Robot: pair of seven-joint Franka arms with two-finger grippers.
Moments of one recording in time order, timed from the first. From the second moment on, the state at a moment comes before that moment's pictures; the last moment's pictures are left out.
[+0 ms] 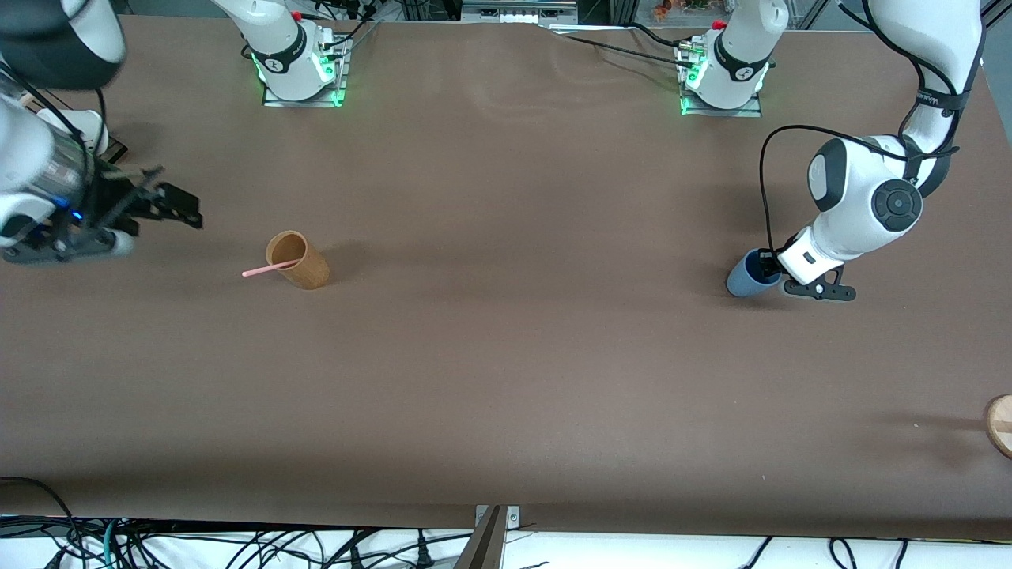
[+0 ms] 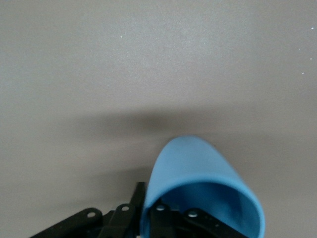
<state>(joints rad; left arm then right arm) -0.03 0.26 0.06 -2.27 -0.02 2.43 0.14 0.01 0.16 0.09 -1.60 0.02 1.69 -0.04</state>
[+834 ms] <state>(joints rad) -0.33 0.34 -0.12 -1.91 -0.10 2.22 -0.33 0.08 0.19 0.06 -2.02 0.02 2.12 0.08</state>
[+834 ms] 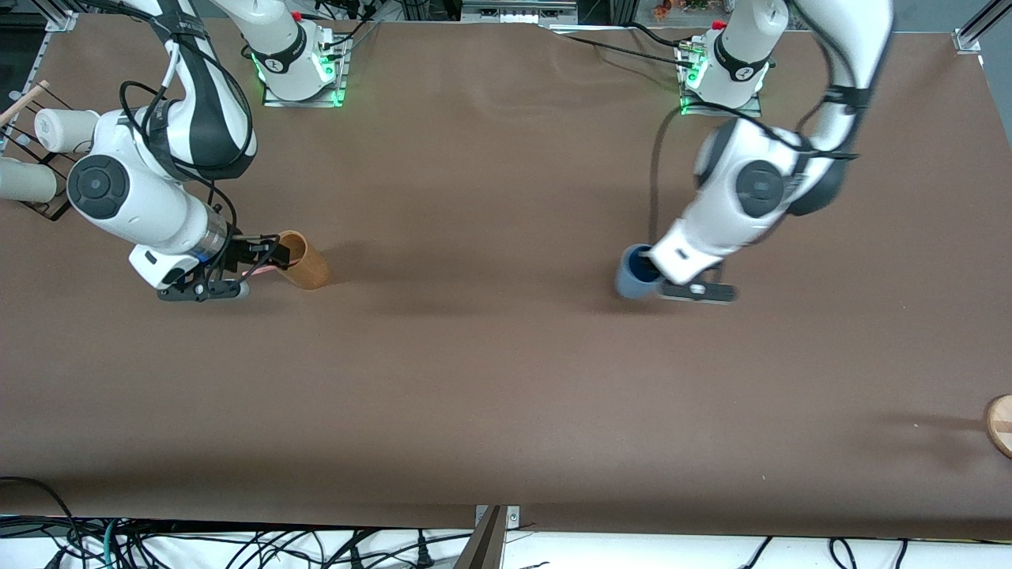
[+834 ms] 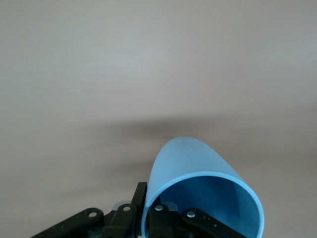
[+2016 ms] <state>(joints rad) -0.67 0.75 -0.12 -1.48 -0.10 2.21 -0.91 0.08 0.16 0.05 -2.17 0.02 2.33 0.08</state>
